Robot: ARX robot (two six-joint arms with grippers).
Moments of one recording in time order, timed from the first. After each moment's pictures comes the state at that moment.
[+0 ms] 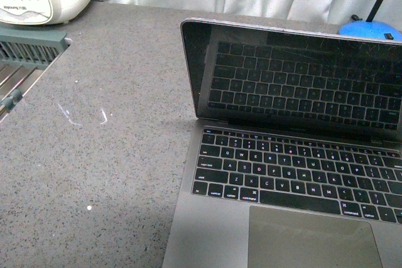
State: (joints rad) left arm 0.00 0.00 0.02 0.00 0.00 0.00; right arm 0.00 0.00 0.01 0.00 0.00 0.00
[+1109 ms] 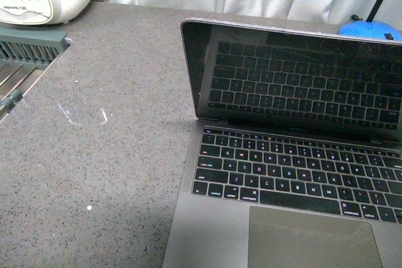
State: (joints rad) left arm 0.00 0.00 0.02 0.00 0.00 0.00; right arm 0.00 0.00 0.01 0.00 0.00 0.00
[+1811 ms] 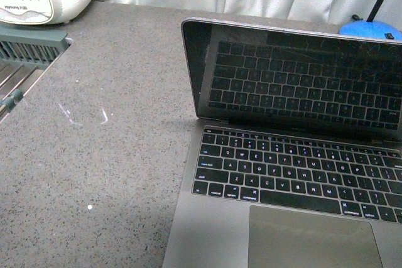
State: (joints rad) left arm -0.17 0.18 0.01 0.52 -0.20 -0.17; right arm 0.08 0.10 0.04 0.12 0.12 0.20
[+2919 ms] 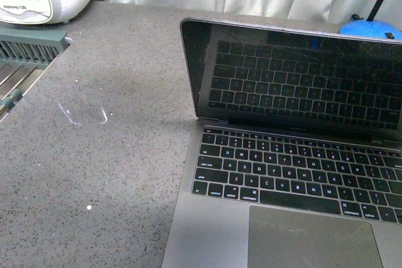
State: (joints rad) left arm -0.40 1.48 0.80 0.54 0.12 0.16; right arm -0.01 1.45 0.78 0.25 -0.37 -0.53
